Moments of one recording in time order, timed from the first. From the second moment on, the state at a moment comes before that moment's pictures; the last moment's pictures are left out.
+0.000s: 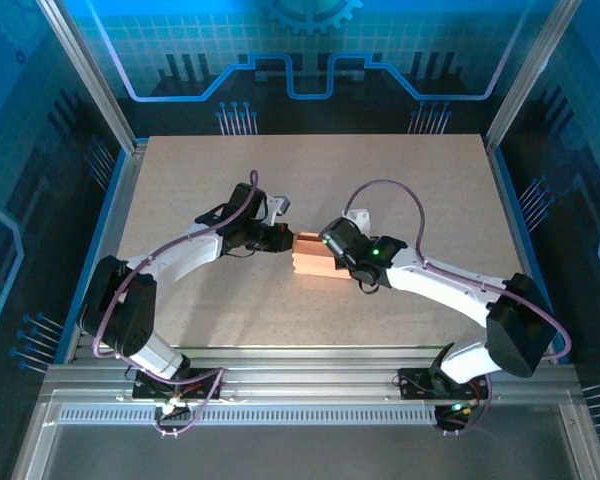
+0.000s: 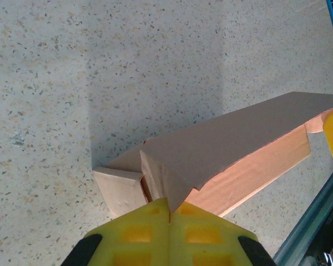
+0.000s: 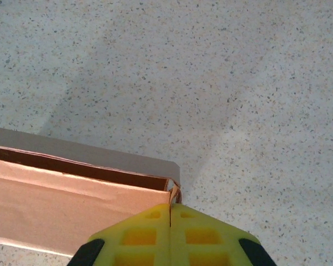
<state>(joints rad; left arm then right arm) -0.44 1.57 1.02 -0.34 0.47 -0.36 0.82 1.43 1.00 -0.60 0.55 0.65</state>
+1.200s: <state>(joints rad) -0.51 1.47 0.84 -0.12 0.36 -0.32 0.93 1.36 0.70 -0.20 0.75 0.61</state>
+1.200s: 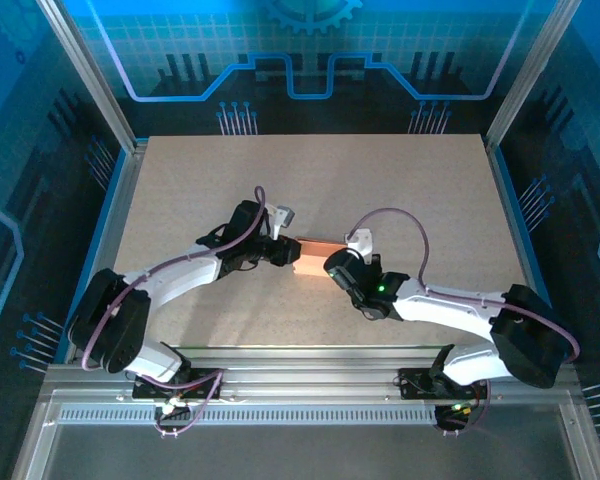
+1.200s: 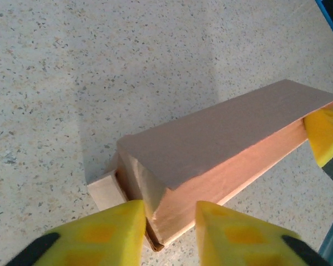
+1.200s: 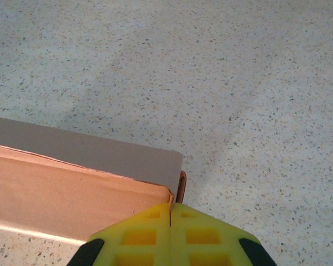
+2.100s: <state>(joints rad) -0.39 1.46 0.86 -0.12 0.53 -0.87 0.95 1.39 0.73 -0.23 0.79 0.63</state>
